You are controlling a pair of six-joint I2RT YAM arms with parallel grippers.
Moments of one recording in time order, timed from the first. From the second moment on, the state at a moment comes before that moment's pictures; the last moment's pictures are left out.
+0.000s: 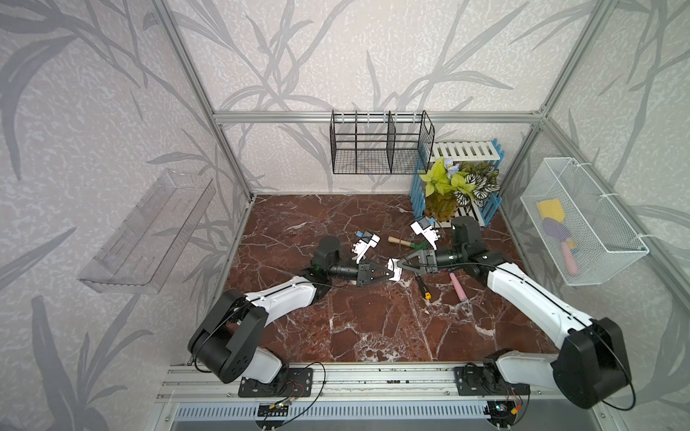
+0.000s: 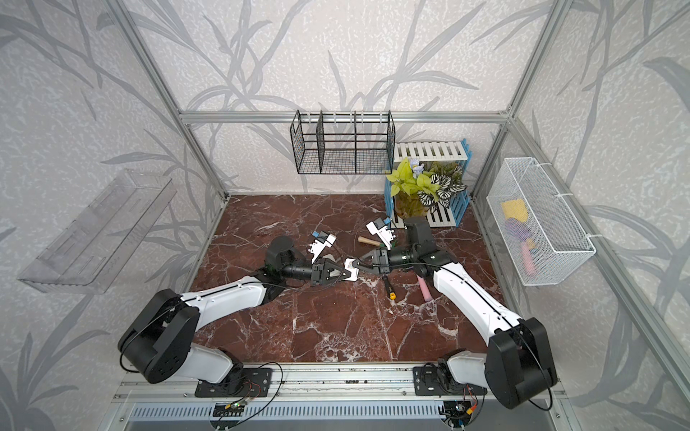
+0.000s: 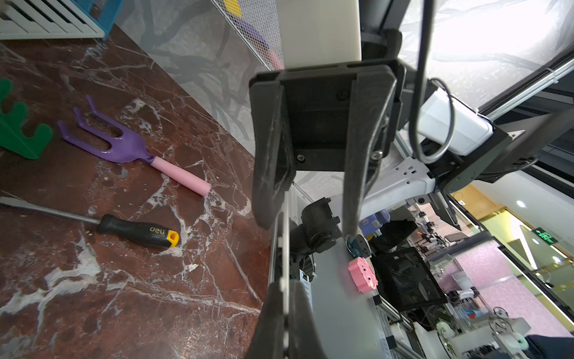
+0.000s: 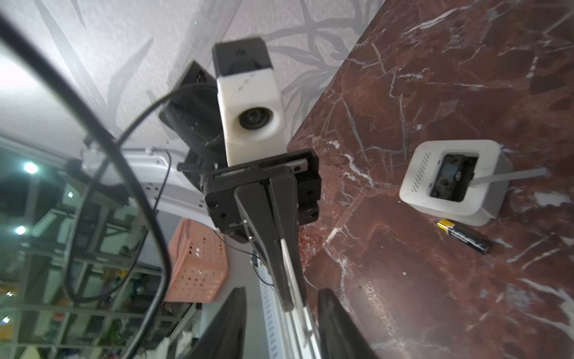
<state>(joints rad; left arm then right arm) -0.55 1.45 0.67 0.64 1.05 -0.67 0.37 1.26 0.84 -0.07 -1.08 0.54</state>
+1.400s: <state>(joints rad) -0.48 1.09 0.49 0.23 0.37 0.27 0.36 1.07 0.63 0.22 -0.76 0.87</state>
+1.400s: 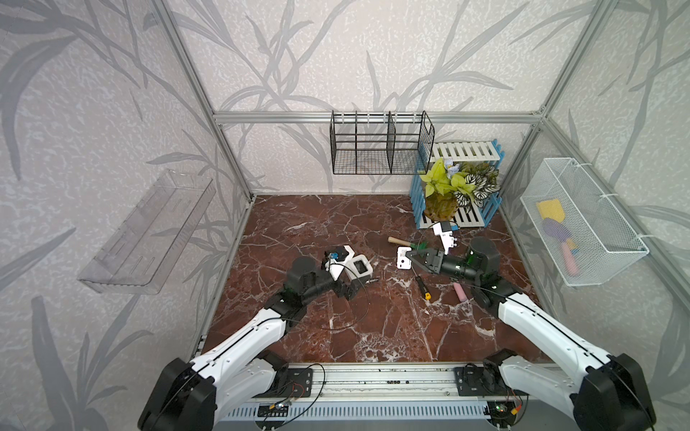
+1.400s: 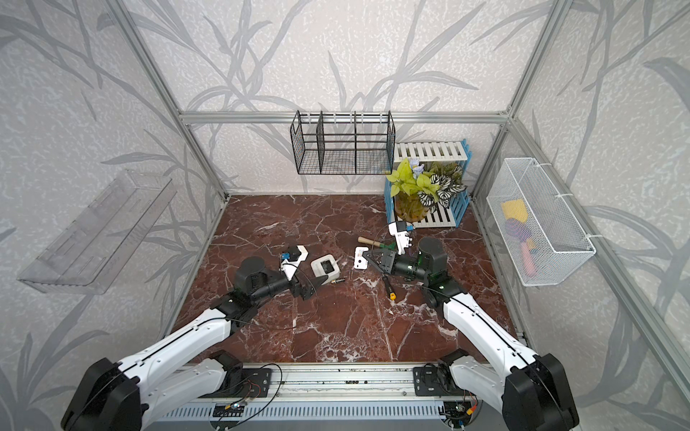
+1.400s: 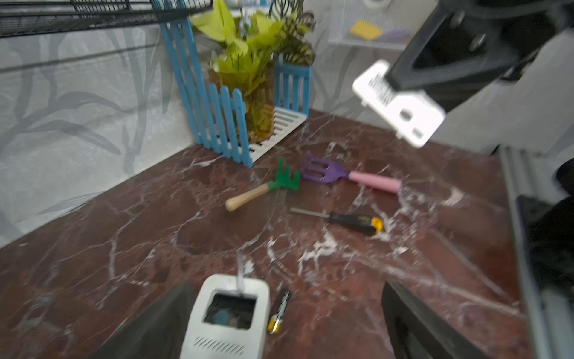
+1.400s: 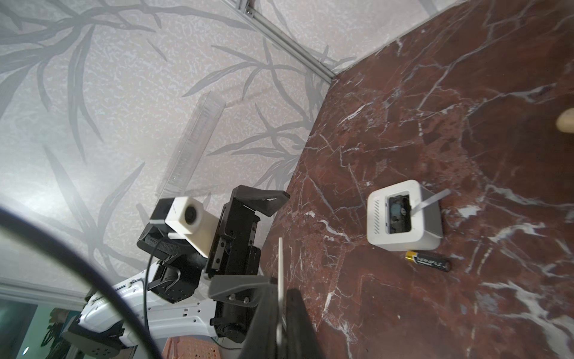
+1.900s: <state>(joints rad) -0.45 1.55 0.63 0.09 0.17 0.65 0.33 1.16 0.66 0.11 -0.80 0.79</state>
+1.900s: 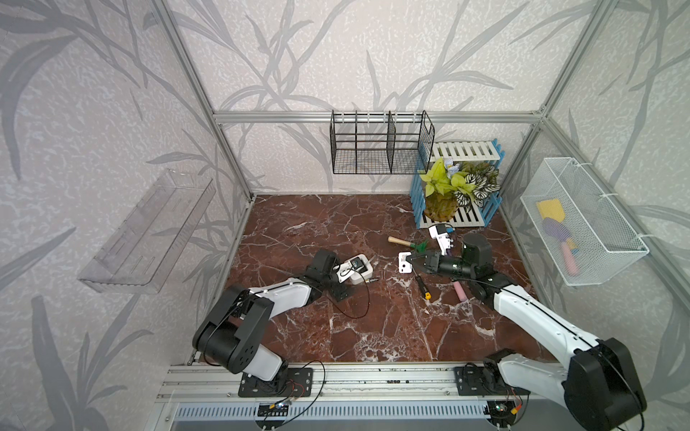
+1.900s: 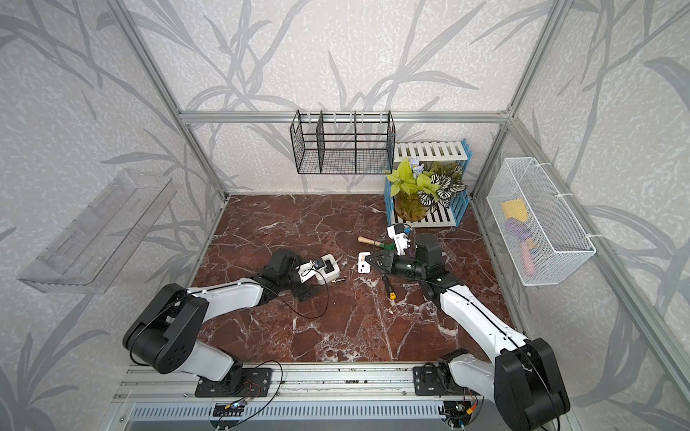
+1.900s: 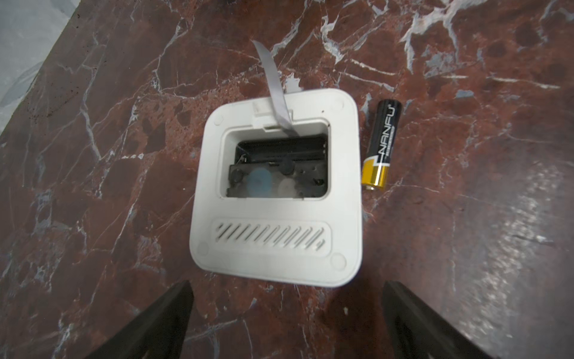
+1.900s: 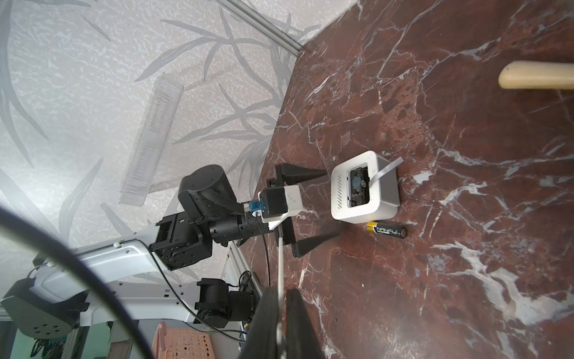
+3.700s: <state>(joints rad) -0.75 1.45 0.56 0.11 0.46 0.34 0.28 0.95 0.54 -0.14 -0.85 0.74</state>
